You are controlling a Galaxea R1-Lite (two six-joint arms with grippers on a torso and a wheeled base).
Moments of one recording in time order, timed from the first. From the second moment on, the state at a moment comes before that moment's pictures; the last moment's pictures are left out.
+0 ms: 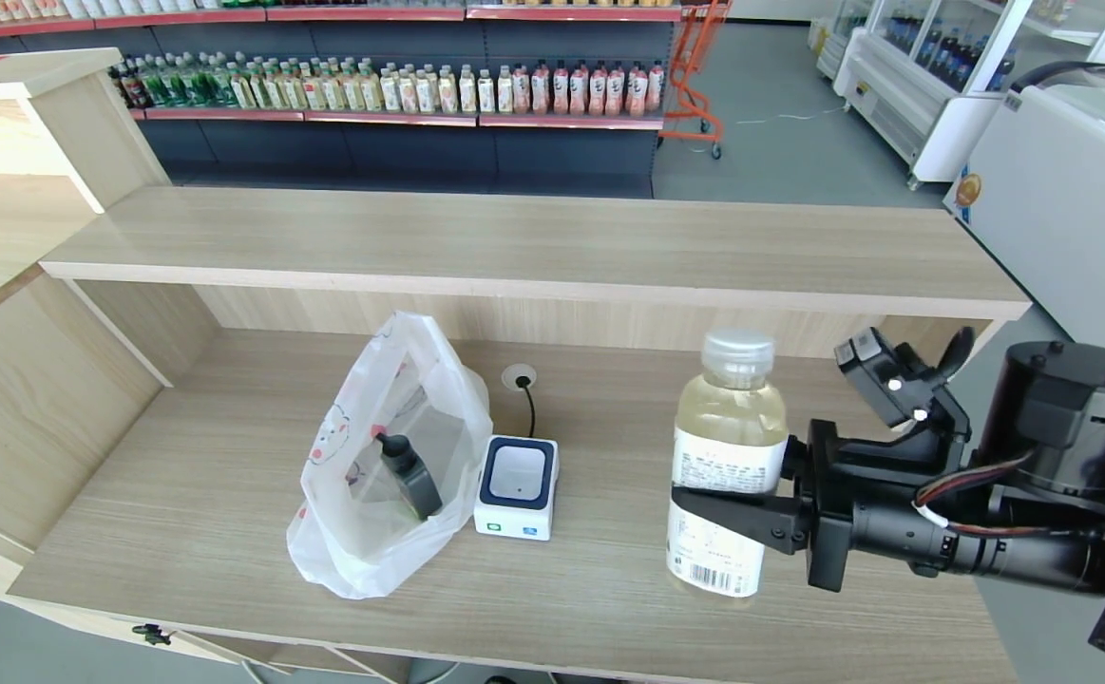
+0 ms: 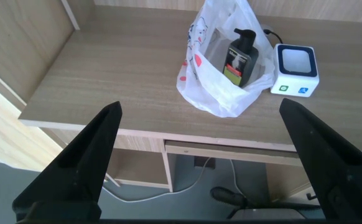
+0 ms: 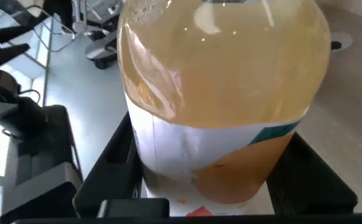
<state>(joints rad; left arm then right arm) 0.00 0.00 0.00 0.00 -0.01 -0.01 0.52 1.58 -0.49 -0.97 0.60 -0.05</state>
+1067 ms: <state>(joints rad) 0.00 0.00 0.00 0.00 -0.01 -0.01 0.17 1.61 -0.40 -1.29 0.64 -0.77</state>
